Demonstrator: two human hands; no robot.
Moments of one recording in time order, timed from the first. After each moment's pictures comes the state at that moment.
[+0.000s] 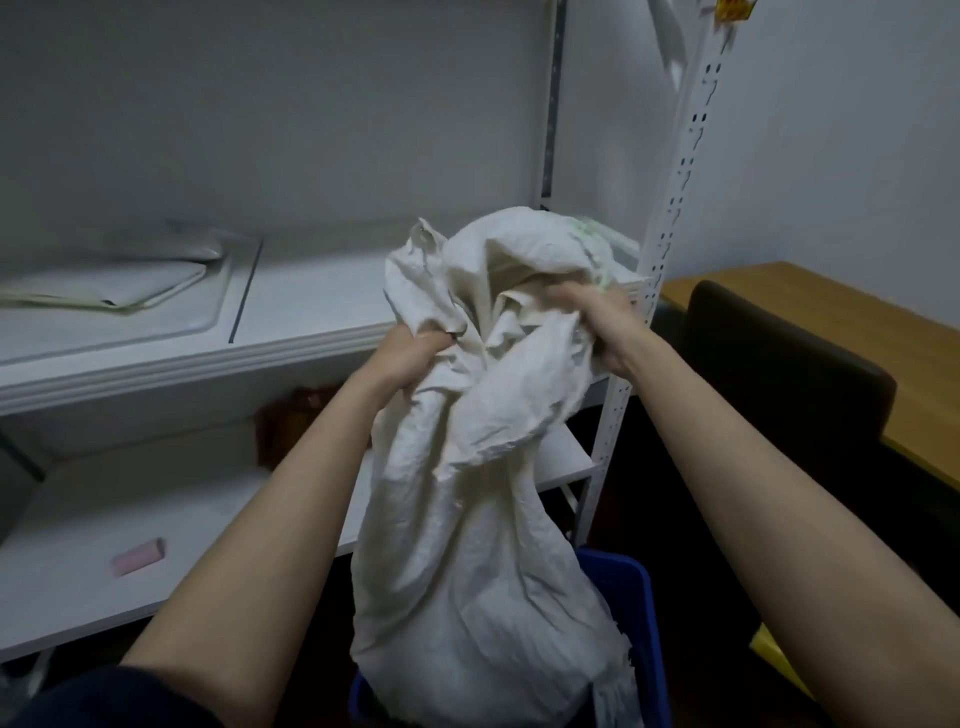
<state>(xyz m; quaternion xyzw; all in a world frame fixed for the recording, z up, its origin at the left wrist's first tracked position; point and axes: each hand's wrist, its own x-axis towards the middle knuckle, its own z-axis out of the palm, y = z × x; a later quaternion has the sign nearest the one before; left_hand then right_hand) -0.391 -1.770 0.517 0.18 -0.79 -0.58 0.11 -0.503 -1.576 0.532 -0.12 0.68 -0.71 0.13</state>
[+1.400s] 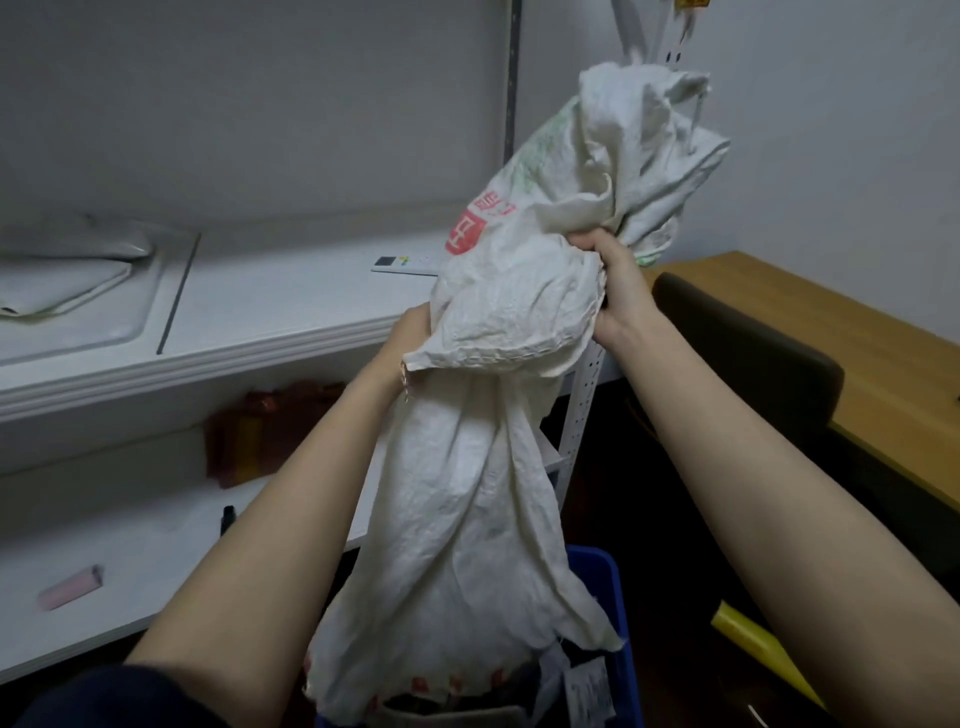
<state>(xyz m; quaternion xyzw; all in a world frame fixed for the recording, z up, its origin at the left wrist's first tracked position) -0.454 -1.739 0.515 0.09 -0.91 -0.38 0.15 -0.541 -1.563 0.554 -0.08 0.46 -0.86 0.18</state>
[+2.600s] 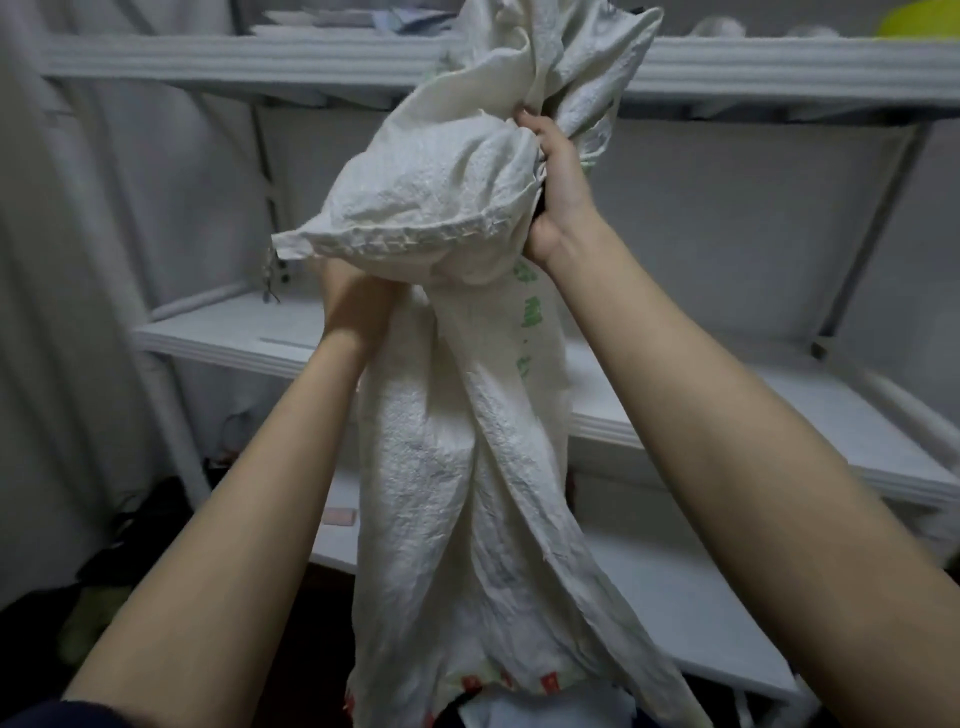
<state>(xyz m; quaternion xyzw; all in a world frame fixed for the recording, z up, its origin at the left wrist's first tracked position) -0.234 -1.884 0.649 0.20 -0.61 -0.41 0.65 -0.366 -1.811 0.732 -0.37 0.34 -0.75 0.42</state>
